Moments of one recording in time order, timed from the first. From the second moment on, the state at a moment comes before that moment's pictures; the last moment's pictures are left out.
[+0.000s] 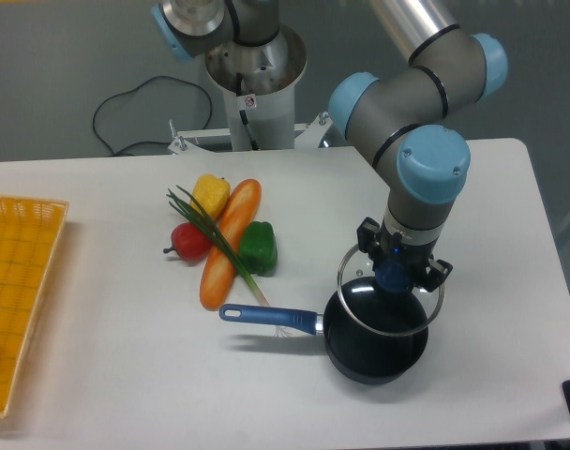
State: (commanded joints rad) arm 2.63 -2.01 -1.42 -1.25 1.55 1.21
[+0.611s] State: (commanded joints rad) arm 2.68 -1.98 -1.45 -1.25 1.55 1.29
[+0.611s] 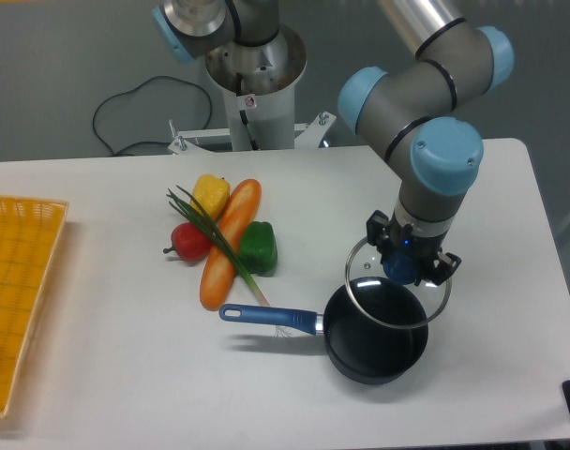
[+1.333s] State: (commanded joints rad) arm 2.80 -1.97 -1.50 -1.23 1.55 1.51
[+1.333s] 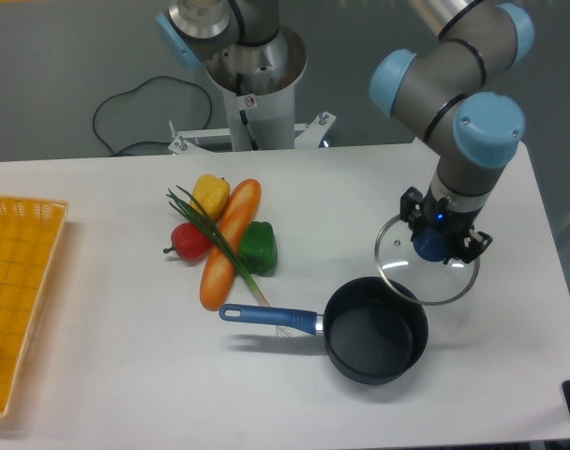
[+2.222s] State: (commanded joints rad) arm 2.89 -1.97 -1.64 -1.09 1.55 1.68
